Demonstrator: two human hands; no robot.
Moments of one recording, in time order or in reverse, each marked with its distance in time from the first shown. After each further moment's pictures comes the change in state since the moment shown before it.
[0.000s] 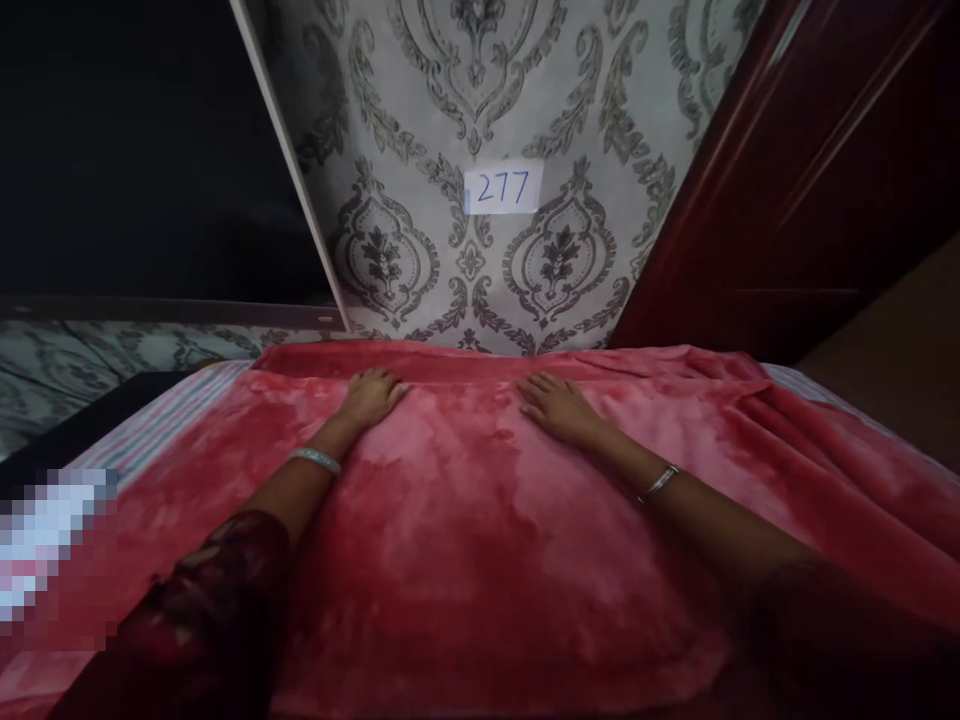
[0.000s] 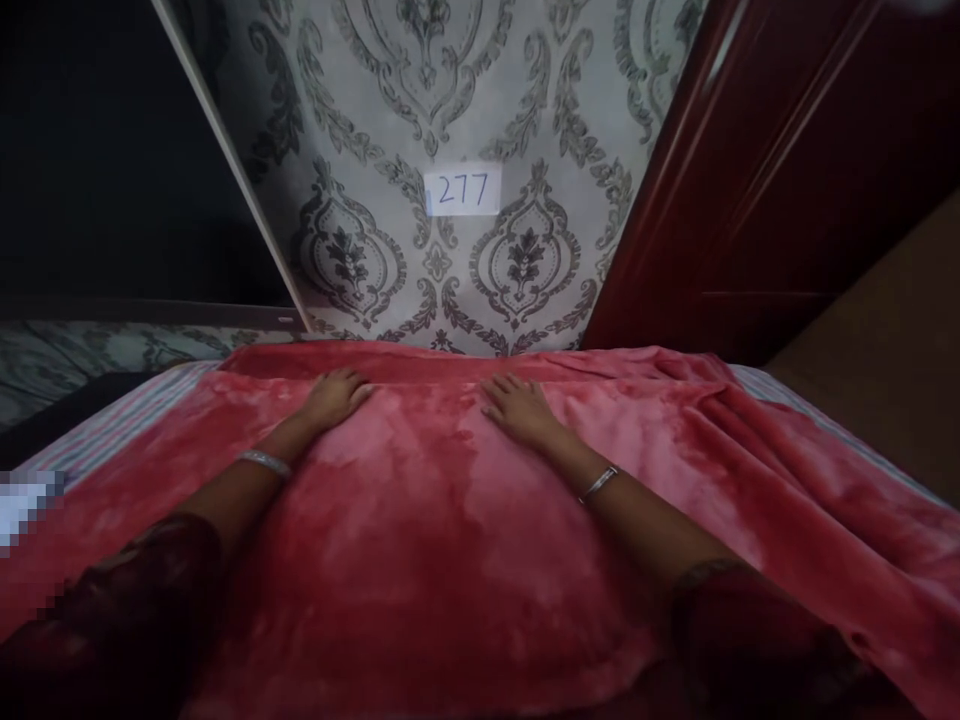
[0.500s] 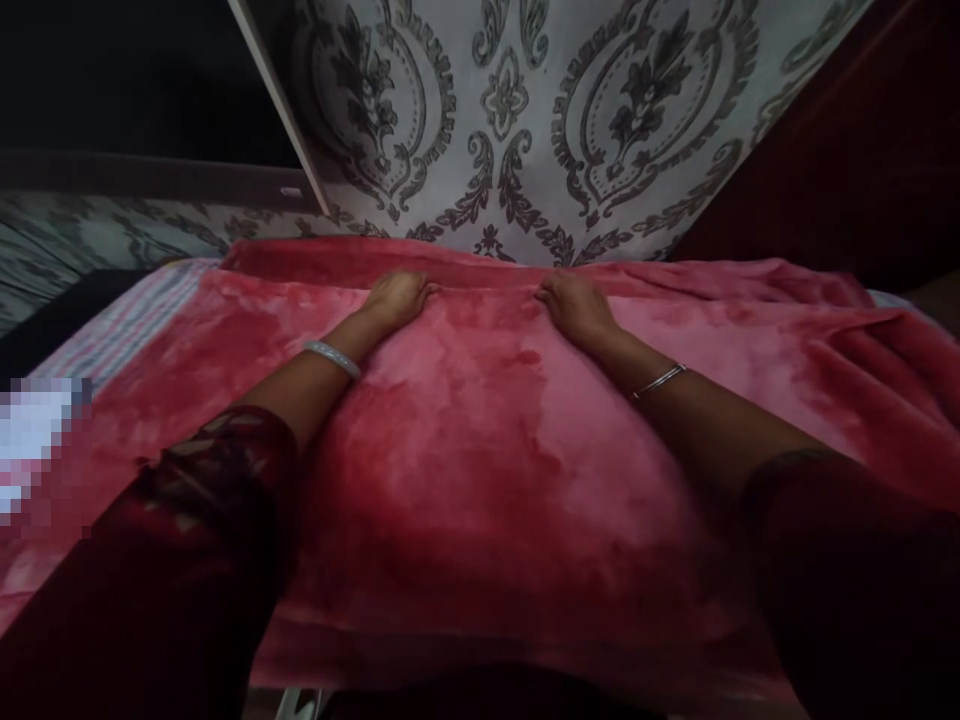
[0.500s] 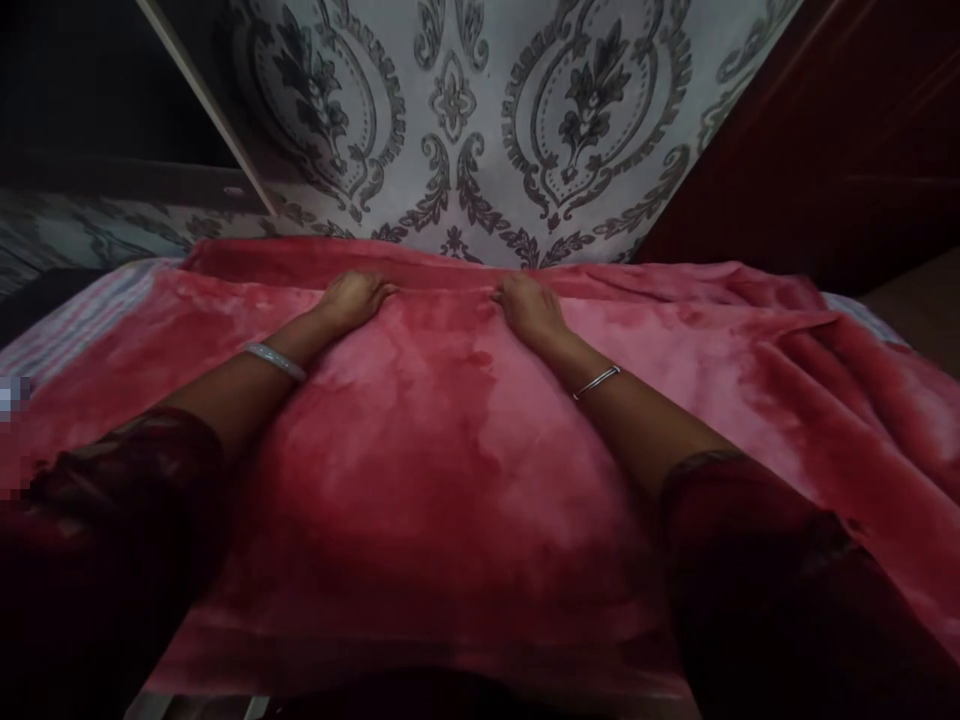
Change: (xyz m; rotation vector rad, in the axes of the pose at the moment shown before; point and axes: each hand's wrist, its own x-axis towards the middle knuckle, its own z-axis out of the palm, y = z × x) left_hand 0.042 0.034 0.024 -0.015 -0.051 -0.013; right_hand 0.053 -0.012 0.011 0.076 0.195 0.029
